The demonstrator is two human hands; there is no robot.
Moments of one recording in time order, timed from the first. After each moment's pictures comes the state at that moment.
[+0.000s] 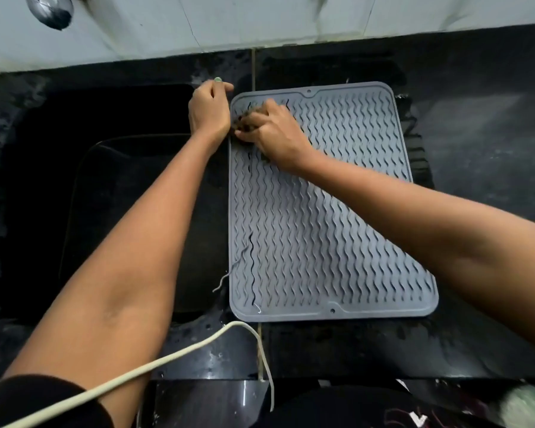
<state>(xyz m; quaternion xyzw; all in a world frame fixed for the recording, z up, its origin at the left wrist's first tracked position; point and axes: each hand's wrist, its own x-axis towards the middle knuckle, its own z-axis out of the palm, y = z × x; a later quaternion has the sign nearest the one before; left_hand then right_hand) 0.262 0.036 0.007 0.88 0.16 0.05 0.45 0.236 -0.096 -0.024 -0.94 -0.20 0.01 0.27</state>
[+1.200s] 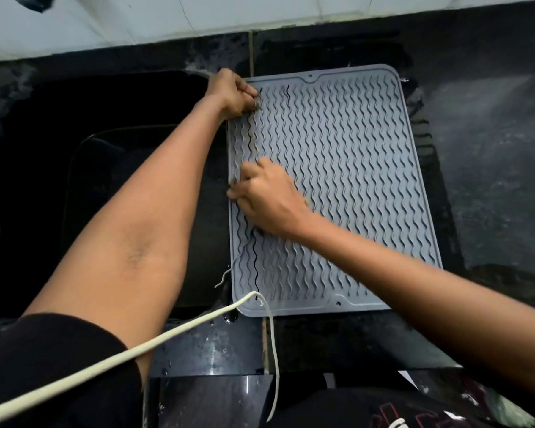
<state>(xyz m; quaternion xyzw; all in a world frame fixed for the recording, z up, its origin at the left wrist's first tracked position) 0.287 0.024 0.006 0.91 0.05 -0.18 0.36 0.117 -0.075 -0.004 -0.94 -0.24 0.00 0.23</state>
